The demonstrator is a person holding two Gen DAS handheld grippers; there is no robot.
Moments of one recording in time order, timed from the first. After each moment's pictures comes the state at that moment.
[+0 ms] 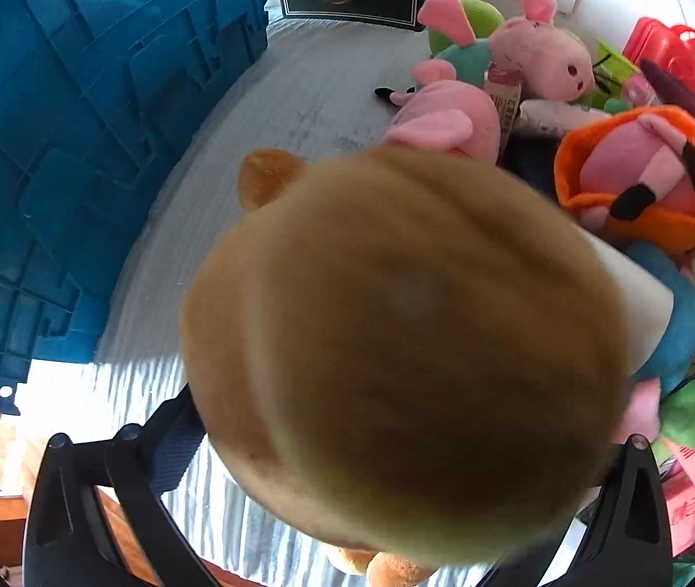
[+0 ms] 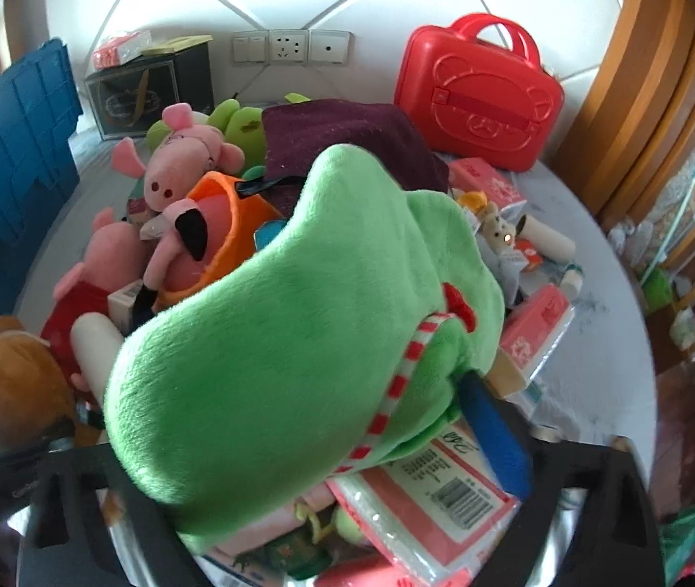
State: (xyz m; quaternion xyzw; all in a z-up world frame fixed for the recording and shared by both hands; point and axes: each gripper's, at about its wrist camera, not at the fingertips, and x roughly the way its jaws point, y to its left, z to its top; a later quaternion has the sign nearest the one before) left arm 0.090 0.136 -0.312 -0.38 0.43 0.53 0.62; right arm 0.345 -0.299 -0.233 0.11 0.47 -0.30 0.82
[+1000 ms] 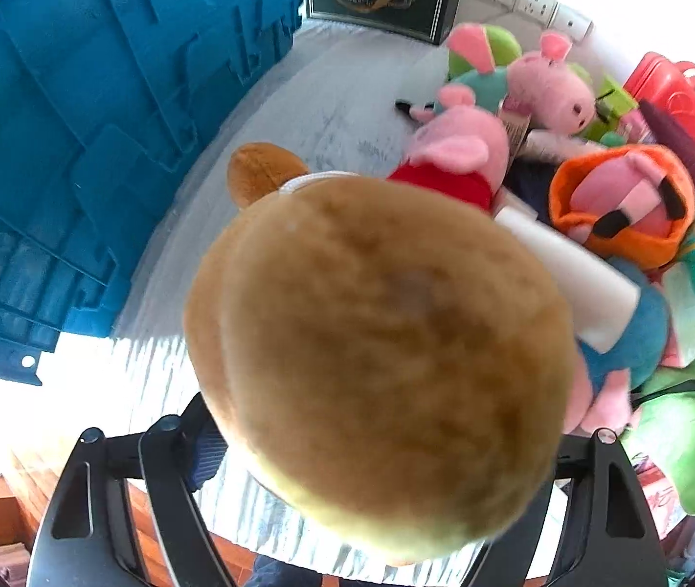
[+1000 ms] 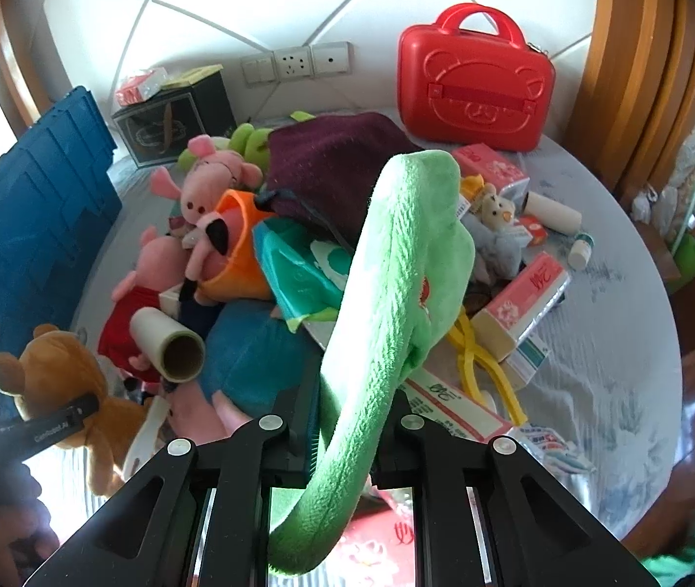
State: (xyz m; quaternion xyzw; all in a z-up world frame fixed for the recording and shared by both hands) left arm 0.064 0.108 -0.266 -0.41 0.39 0.56 0.61; right arm 0.288 -0.299 -0.190 0.18 0.45 -0.28 0.83
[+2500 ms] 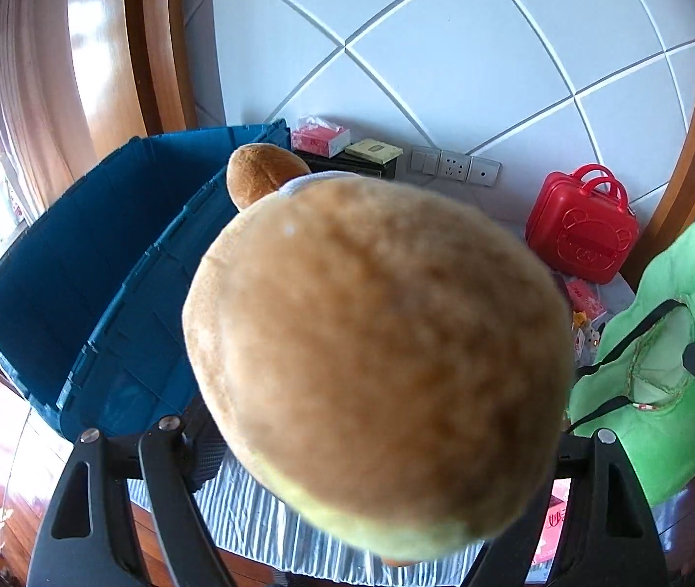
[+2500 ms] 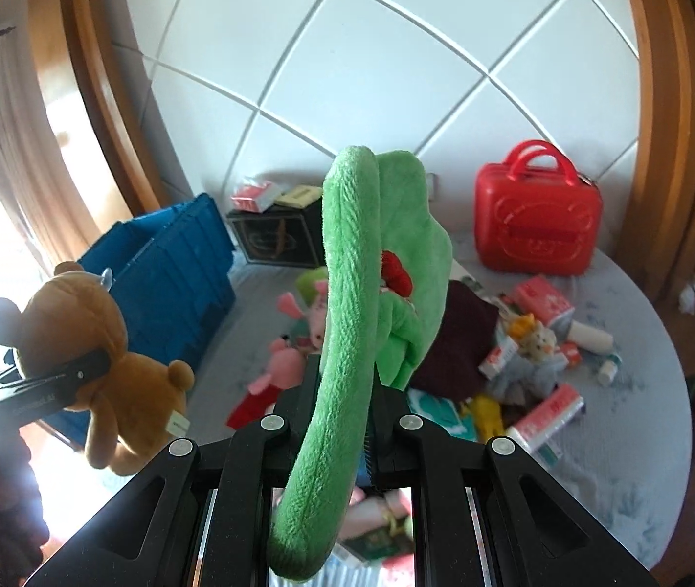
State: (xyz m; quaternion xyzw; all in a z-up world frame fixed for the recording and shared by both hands) left arm 0.057 0.072 -0.043 -0.29 0.27 0.61 0.68; right arm 0.272 -0.267 -0.034 0.17 0.32 -0.20 0.91
